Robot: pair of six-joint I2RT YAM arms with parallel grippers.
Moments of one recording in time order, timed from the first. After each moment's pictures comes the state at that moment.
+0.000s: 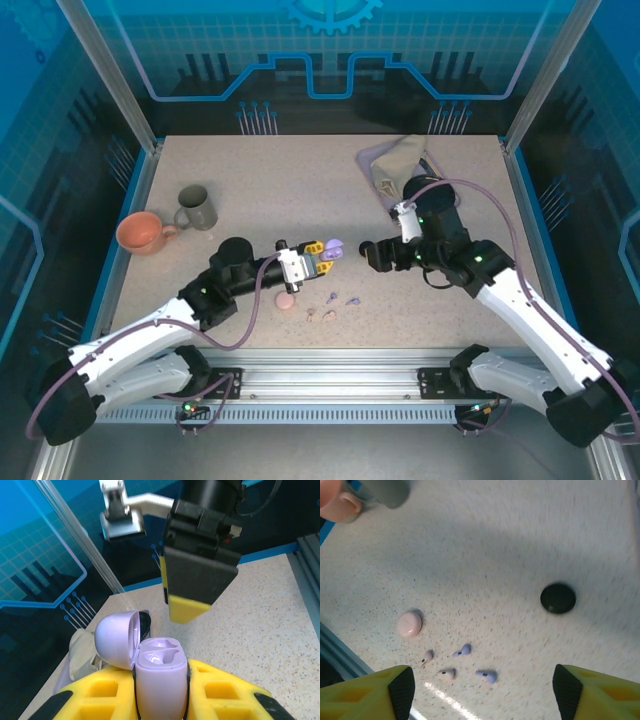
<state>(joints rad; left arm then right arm) -0.74 0.96 0.59 0.27 0.37 0.49 0.54 1.05 0.99 -0.74 -0.19 0.33</state>
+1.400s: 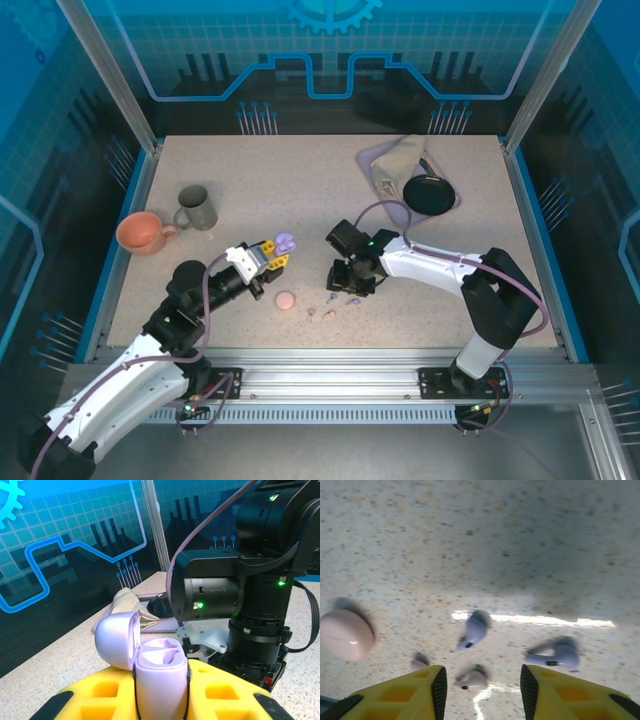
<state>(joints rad) -0.55 0.57 0.40 0.15 0.30 0.22 0.81 1.68 1.10 -0.71 -0.14 0.97</state>
